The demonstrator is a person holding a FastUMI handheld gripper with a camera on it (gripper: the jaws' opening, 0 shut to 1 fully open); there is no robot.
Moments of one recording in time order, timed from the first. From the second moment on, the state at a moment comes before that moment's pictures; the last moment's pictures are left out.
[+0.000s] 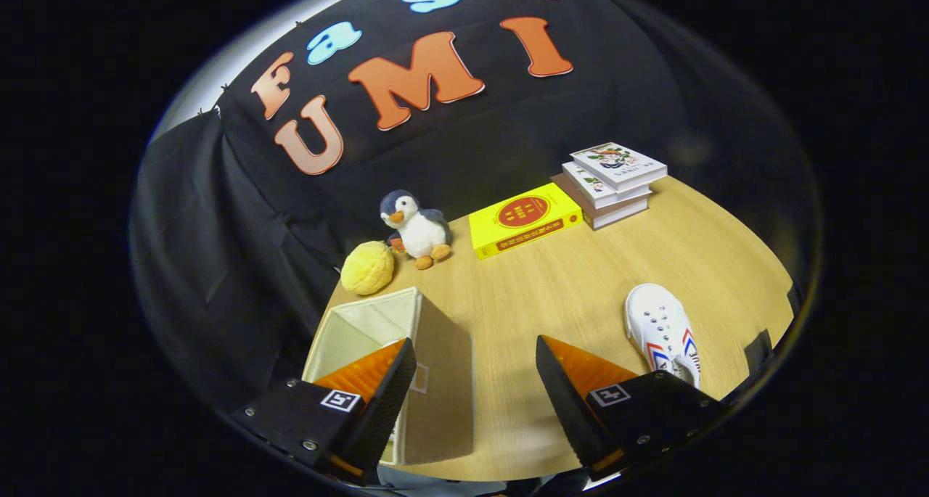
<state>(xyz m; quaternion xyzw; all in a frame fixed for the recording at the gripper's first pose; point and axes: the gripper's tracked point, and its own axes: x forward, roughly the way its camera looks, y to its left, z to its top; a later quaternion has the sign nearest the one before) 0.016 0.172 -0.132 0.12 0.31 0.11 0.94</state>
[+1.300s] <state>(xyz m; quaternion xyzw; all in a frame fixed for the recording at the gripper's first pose) 0.018 -0.037 -0.289 0.06 0.44 0.01 0.90</state>
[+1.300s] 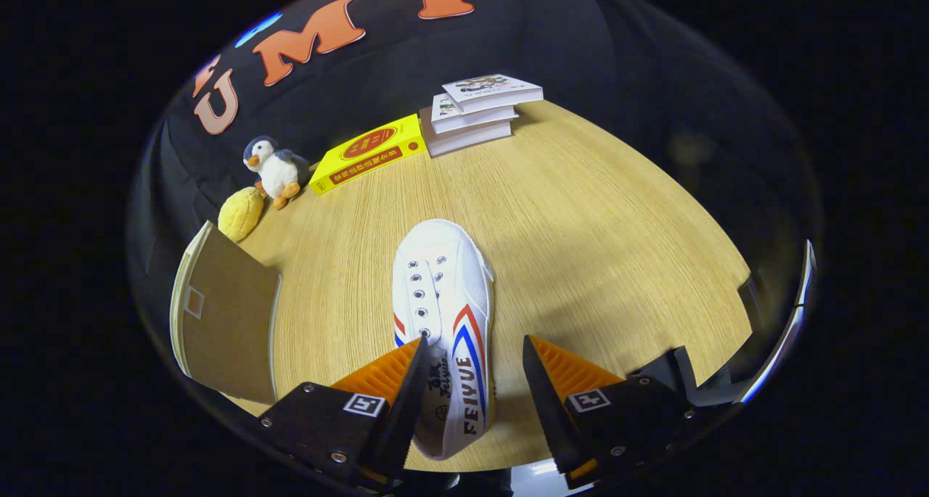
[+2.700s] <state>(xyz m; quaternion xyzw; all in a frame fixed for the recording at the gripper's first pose) 0.005 0.121 -0.156 0.14 0.32 0.04 0.94</state>
